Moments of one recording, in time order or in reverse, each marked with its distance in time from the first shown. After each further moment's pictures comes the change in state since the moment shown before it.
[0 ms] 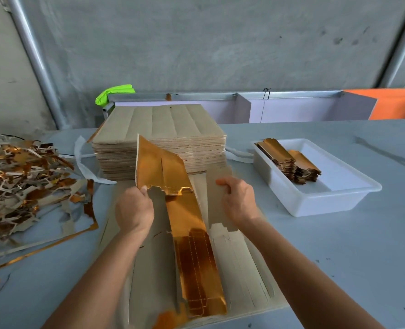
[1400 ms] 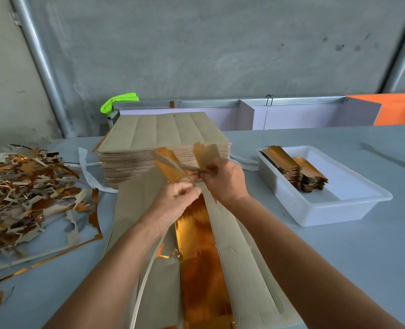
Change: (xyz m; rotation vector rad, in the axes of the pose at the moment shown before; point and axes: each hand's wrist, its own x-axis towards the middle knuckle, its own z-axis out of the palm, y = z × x) left_hand -0.017 0.048 -0.023 -0.603 -0.679 0.339; right_hand 0.038 -0.048 0.001 -0.077 0.069 -0.262
